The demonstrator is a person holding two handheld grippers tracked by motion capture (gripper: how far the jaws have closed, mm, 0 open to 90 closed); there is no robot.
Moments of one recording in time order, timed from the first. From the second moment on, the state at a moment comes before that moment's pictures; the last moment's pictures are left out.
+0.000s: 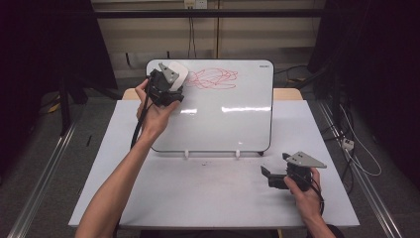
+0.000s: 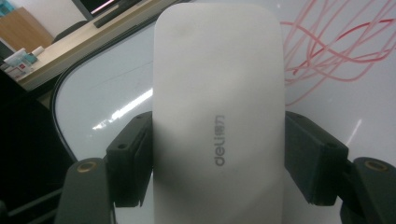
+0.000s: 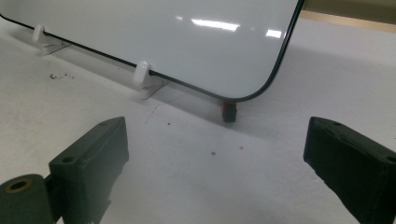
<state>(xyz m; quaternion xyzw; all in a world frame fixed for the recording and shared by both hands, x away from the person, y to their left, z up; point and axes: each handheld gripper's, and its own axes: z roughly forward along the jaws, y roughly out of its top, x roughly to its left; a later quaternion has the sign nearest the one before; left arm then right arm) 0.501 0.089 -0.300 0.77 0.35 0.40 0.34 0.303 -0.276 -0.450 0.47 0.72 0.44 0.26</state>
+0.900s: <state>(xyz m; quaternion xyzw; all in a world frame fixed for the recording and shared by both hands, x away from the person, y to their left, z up) 0.500 0.065 -0.299 0.79 0.33 0.40 0.33 0.303 -0.276 -0.450 0.47 0.72 0.44 0.26</state>
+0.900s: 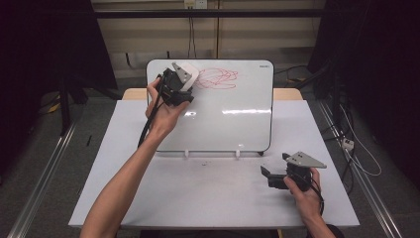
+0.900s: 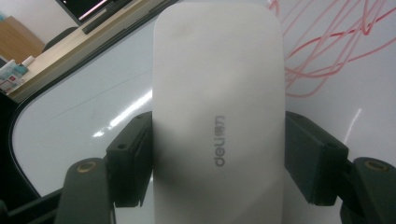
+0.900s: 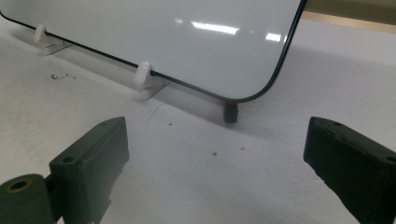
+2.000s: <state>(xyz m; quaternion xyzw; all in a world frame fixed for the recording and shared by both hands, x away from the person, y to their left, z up) 0.495 0.032 -0.303 0.80 0.30 0.40 0.32 0.302 -0.276 -0.449 0.47 0.72 0.44 0.26</state>
